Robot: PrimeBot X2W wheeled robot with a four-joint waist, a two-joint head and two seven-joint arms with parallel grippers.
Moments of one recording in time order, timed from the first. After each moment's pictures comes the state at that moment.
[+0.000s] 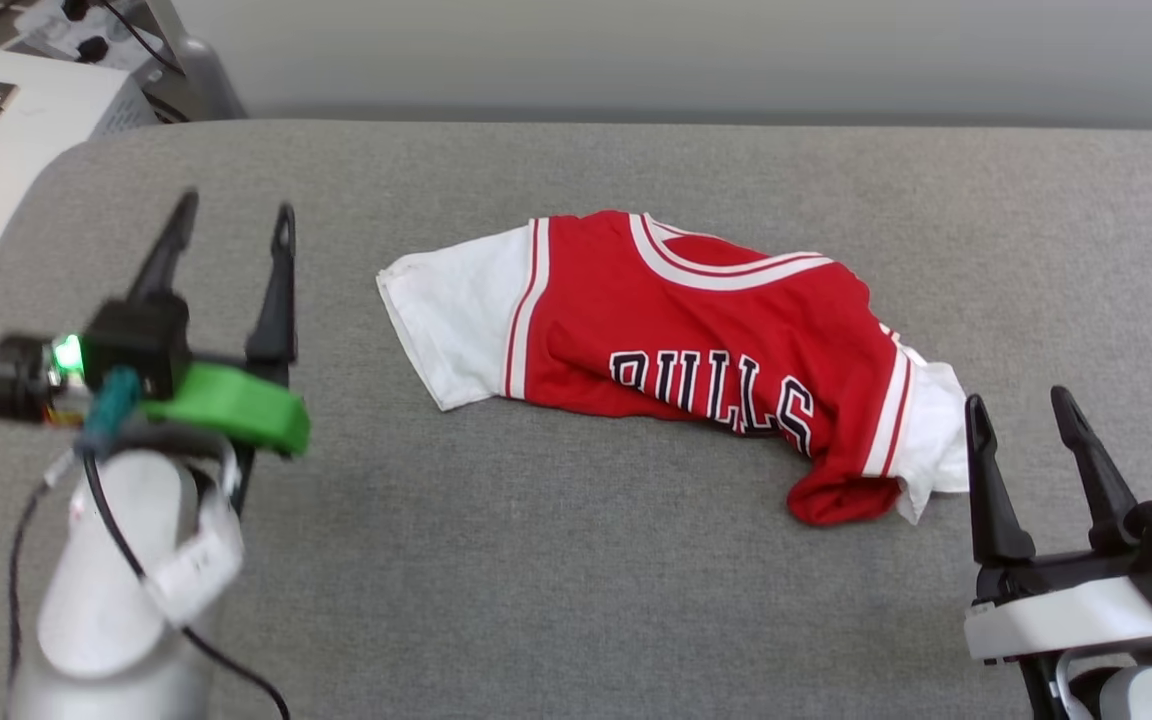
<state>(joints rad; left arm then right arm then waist) -0.41 0.25 -0.05 0.23 -0.09 -0.11 -0.25 0.02 -0.08 -0.02 -0.08 0.14 0.13 -0.26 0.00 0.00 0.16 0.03</state>
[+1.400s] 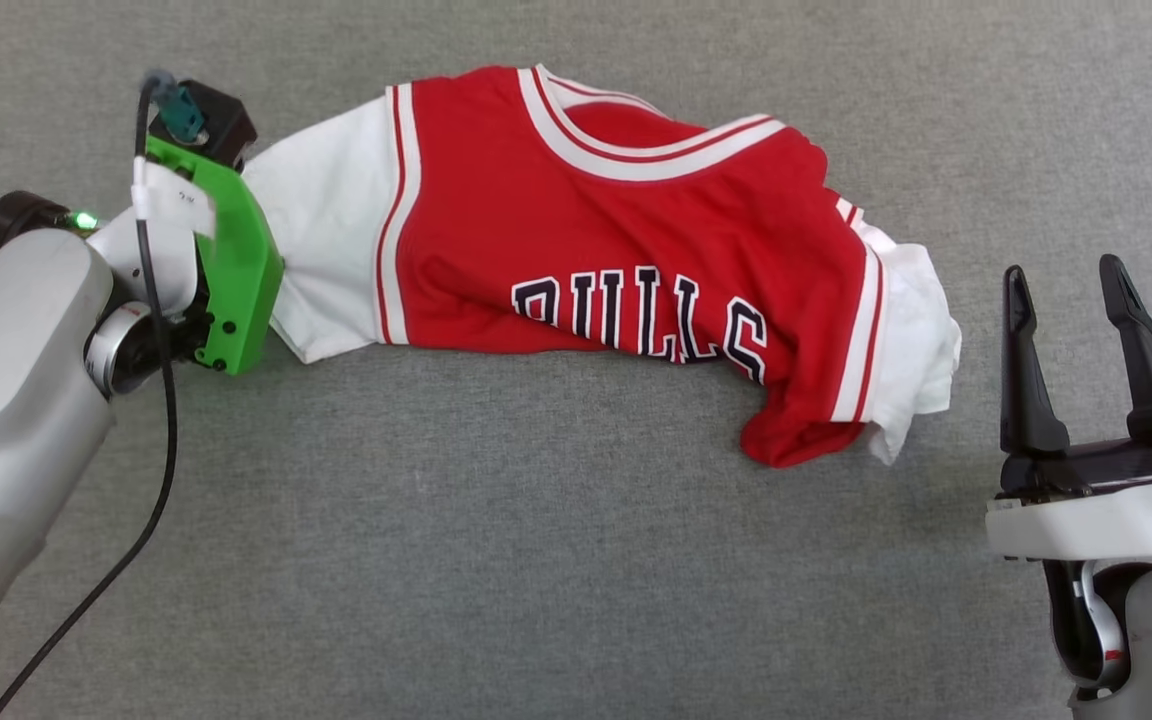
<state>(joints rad) -1.01 0.65 -0.88 0.51 -0.90 -0.13 0.67 -0.14 -0.08 -0.04 -0.13 0.12 0.13 -0.26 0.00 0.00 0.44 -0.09</state>
